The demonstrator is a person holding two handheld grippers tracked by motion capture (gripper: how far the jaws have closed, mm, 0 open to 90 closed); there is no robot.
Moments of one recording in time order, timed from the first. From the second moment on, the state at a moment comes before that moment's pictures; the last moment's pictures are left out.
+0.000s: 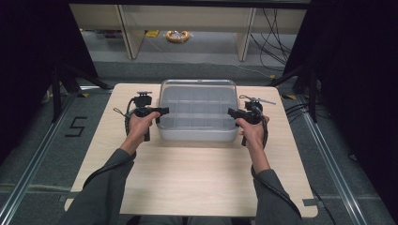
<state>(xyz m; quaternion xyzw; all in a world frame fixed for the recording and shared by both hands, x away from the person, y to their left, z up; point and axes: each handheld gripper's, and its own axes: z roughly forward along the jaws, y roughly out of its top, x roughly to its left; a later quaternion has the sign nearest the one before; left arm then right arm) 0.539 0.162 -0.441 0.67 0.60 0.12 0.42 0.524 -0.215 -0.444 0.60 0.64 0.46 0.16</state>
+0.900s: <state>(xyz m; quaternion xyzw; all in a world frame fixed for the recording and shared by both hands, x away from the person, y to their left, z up) 0.534 0.163 -0.449 0.70 0.57 0.13 0.41 0.516 -0.219 -0.441 0.60 0.64 0.45 0.17</state>
